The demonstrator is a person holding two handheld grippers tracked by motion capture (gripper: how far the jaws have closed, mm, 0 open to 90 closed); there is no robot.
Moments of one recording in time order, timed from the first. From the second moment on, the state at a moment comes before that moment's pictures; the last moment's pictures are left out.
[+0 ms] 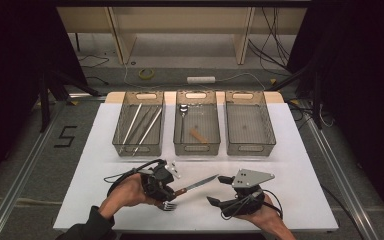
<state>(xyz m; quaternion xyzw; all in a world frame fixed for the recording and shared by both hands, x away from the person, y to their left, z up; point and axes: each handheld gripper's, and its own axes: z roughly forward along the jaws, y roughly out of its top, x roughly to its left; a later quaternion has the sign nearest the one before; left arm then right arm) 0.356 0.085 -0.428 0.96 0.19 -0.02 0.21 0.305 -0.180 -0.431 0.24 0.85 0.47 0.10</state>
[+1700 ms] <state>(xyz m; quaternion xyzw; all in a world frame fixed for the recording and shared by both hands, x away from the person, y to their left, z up) 0.349 0.046 -0.419 0.97 0.16 -0.09 0.19 0.288 -0.110 -0.460 -0.02 0.92 0.29 0.25</state>
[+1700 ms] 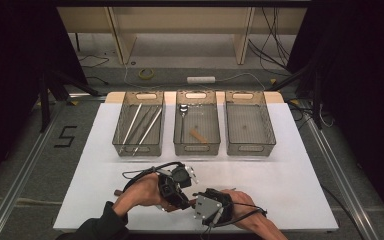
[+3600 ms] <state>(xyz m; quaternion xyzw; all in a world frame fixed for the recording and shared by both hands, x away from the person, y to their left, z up) 0.355 0.140 -0.417 0.88 0.25 0.10 0.39 0.344 -0.191 -0.433 0.14 0.91 0.29 0.27</state>
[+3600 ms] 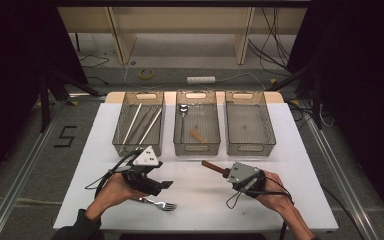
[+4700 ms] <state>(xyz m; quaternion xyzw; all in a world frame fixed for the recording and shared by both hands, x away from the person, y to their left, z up) 0.347 0.175 -0.428 0.85 0.30 0.15 0.42 0.432 -0.240 -0.375 0.34 0.83 0.38 0.20</state>
